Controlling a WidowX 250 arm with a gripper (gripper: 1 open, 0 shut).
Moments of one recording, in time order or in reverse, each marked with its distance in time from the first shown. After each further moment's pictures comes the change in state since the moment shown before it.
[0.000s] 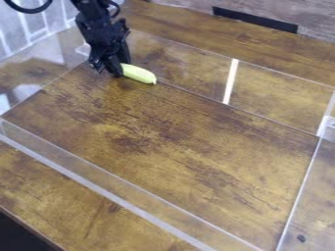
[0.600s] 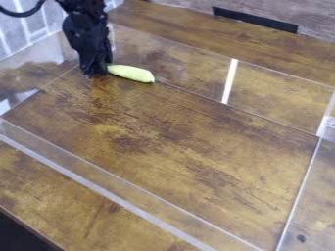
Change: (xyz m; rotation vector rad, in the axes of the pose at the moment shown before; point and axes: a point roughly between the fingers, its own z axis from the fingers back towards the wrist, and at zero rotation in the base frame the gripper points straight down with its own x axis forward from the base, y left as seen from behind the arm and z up) arm -0.001 0.008 0.002 -0.017 -0.113 0.185
